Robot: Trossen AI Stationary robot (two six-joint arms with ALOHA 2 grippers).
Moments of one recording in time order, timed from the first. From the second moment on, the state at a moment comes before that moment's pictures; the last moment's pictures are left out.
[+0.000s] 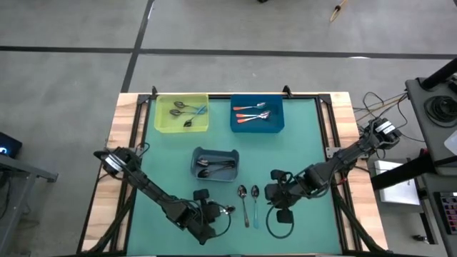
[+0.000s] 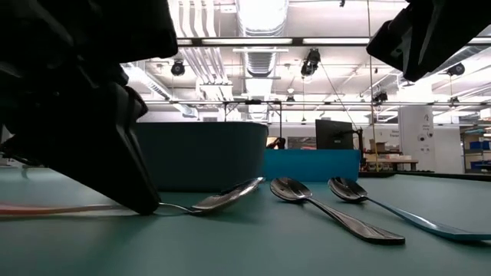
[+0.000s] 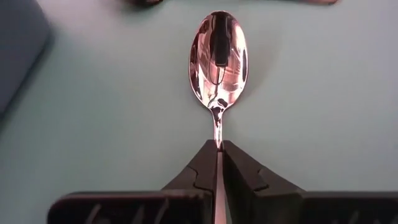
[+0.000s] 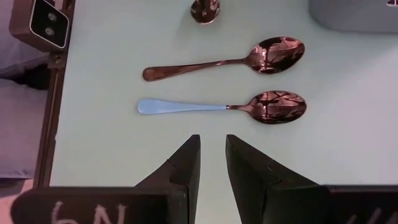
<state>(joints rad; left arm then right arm) -0.67 2.00 1.16 -0.30 -0.50 -0.78 0.53 1.50 1.04 -0.54 0.09 0.49</state>
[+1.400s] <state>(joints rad) -0.37 1.47 1.16 -0.46 -0.43 -0.10 0.50 1.29 1.04 -0.39 0.36 0.05</state>
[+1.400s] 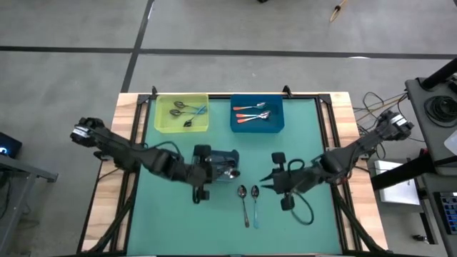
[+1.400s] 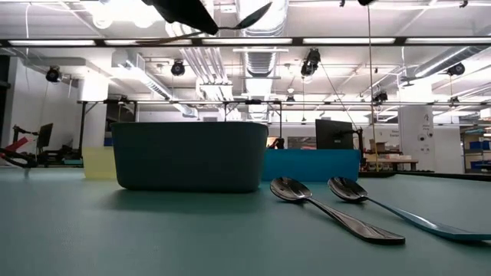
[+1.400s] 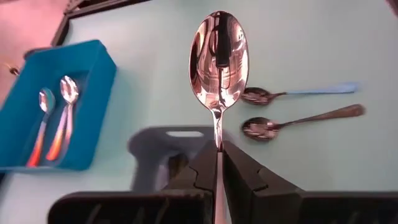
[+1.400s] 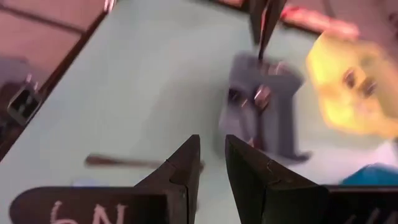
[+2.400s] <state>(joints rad) 0.23 1.44 1.16 -0.33 -0.06 0.40 -0.02 1.15 0.95 -0.12 -0.07 -0.36</state>
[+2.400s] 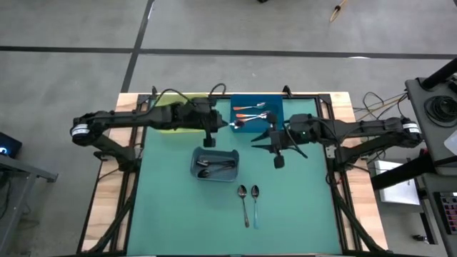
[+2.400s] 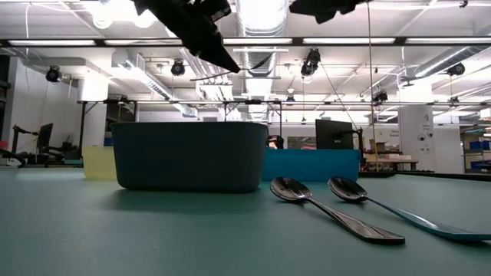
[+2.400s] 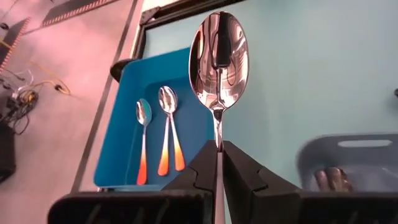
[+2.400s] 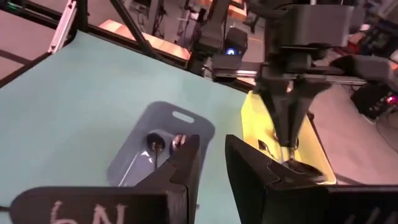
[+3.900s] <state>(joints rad) 0.53 1.98 1.60 -0.23 0.13 0.56 -0.45 1.10 0.78 0.05 -0.58 -0.44</state>
